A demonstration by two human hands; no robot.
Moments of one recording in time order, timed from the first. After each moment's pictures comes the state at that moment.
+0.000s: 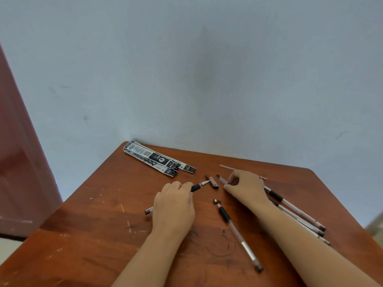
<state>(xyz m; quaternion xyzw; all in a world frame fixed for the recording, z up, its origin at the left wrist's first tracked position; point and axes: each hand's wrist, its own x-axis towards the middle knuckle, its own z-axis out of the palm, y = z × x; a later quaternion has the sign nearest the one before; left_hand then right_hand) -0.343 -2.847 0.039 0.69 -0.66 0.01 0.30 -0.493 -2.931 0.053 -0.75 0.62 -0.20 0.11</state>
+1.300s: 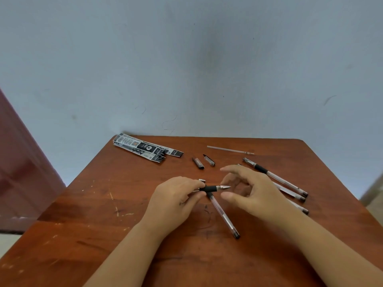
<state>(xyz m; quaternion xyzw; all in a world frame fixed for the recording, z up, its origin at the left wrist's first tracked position) -0.360 -2.826 0.036 0.49 -0.79 0.01 0.37 -0.548 -2.849 0.062 -0.80 0.41 -0.33 0.29</state>
